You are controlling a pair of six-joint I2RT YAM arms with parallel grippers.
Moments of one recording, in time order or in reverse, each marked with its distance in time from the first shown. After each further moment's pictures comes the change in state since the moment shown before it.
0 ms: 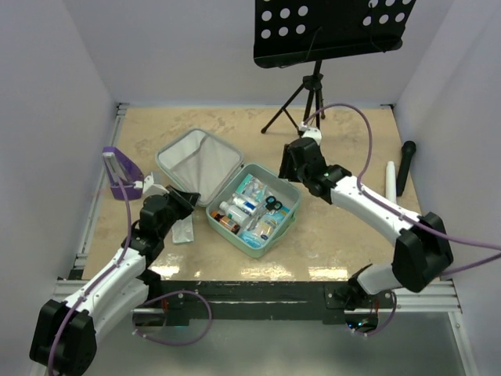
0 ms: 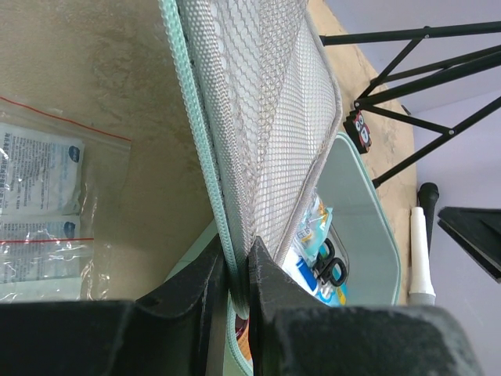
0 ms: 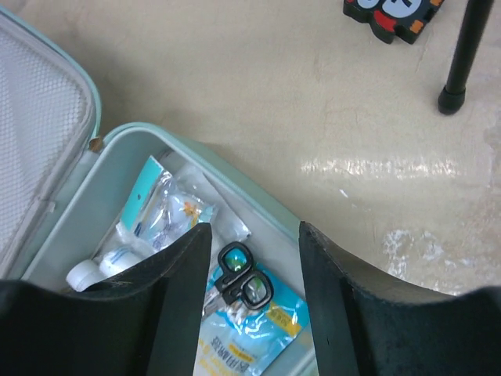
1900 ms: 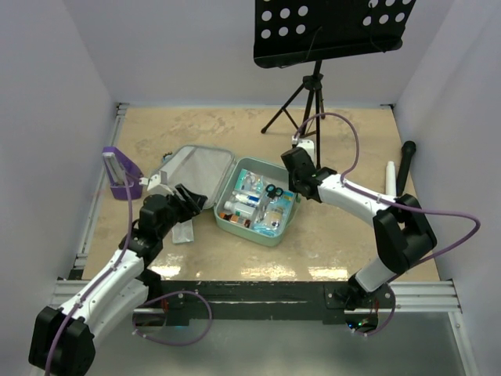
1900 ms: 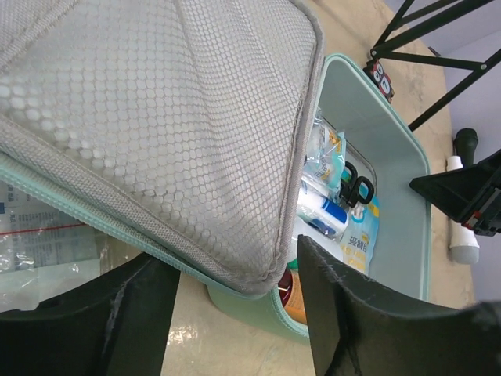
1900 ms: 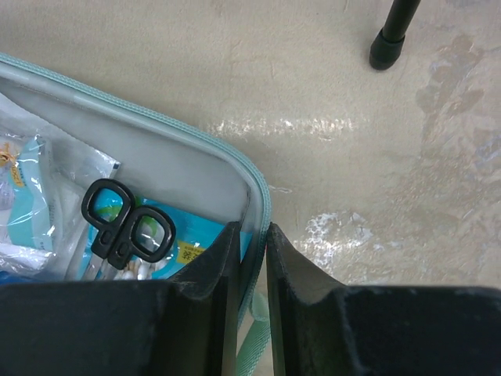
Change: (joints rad) left arm -0.008 -0.037 0.034 -0.120 0.057 0.151; right arm -0.010 0.114 -0.067 -0.035 0.130 -0.097
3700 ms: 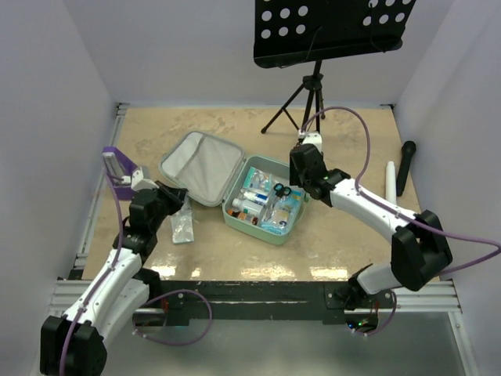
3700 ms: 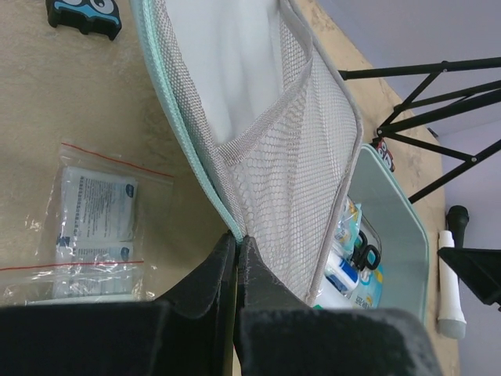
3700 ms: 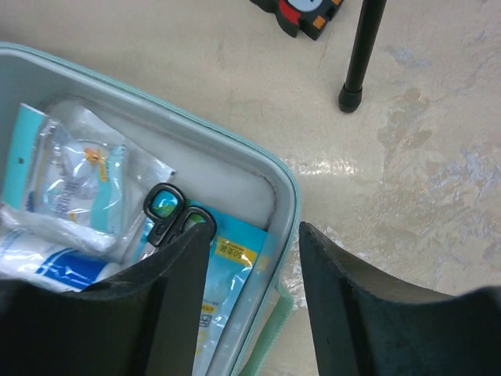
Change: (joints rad) left arm 0.145 -0.004 0.046 -0.014 -0.019 -0.045; right arm -0.010 -0.117 -0.022 0.027 0.014 -0.087
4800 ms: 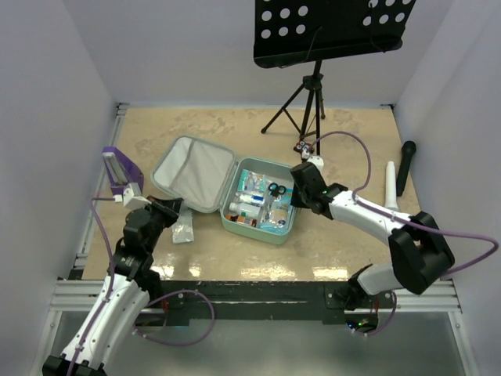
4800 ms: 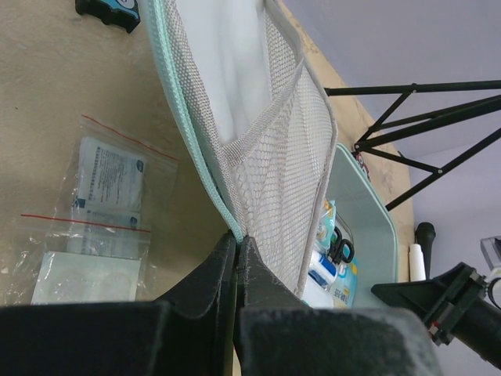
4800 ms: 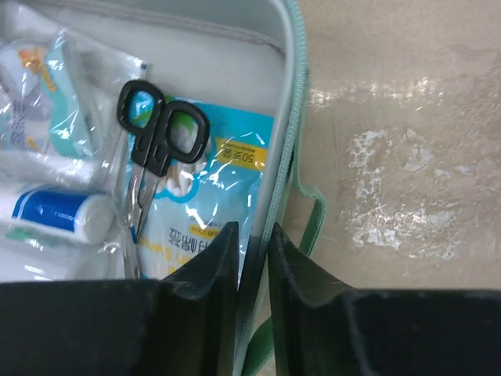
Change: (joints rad) left arm -0.020 -0.343 -0.117 -0.154 -0.070 -0.090; right arm 0.019 -0.068 -0.188 0.010 -0.165 0.268
